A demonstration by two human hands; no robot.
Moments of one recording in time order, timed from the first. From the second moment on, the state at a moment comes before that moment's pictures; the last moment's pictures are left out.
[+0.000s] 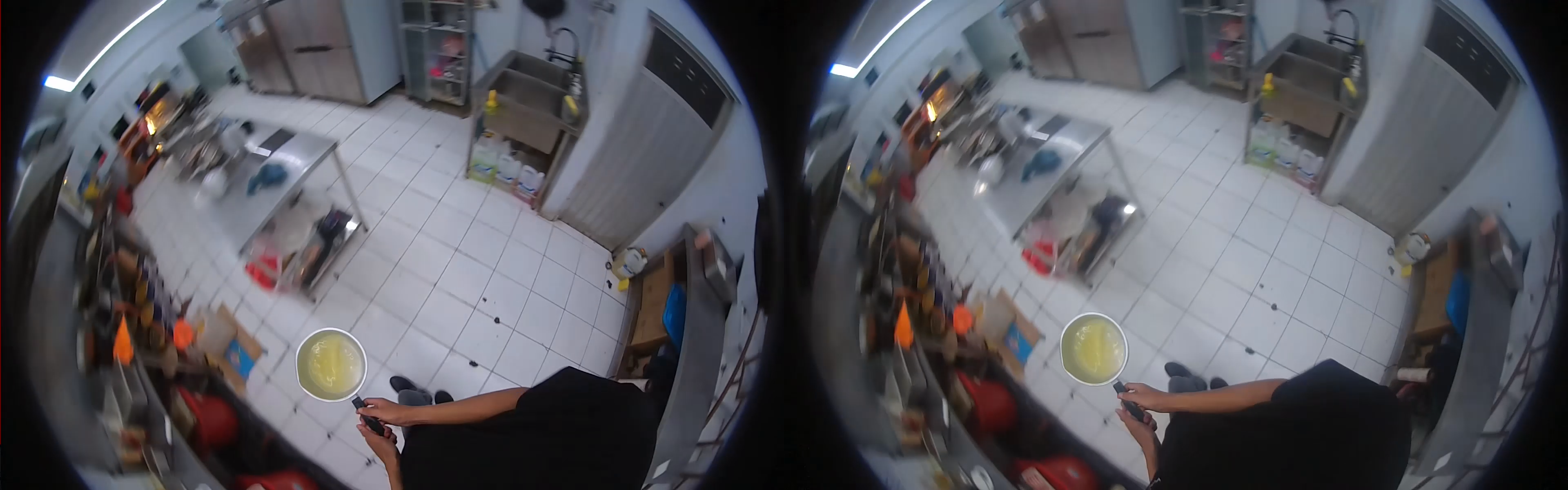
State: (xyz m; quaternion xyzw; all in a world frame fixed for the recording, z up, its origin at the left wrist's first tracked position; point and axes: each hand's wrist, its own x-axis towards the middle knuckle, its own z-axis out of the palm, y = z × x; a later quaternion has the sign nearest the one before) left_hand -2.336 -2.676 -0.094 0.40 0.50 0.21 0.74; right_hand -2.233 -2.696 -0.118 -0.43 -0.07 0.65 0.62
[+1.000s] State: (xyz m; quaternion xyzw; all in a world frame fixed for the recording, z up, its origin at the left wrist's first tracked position) left_hand -1.376 -2.498 -0.284 0.70 0.37 -0.36 0.49; right_hand -1.042 -3.177 -0.071 -0.77 0.30 -0.15 0.54
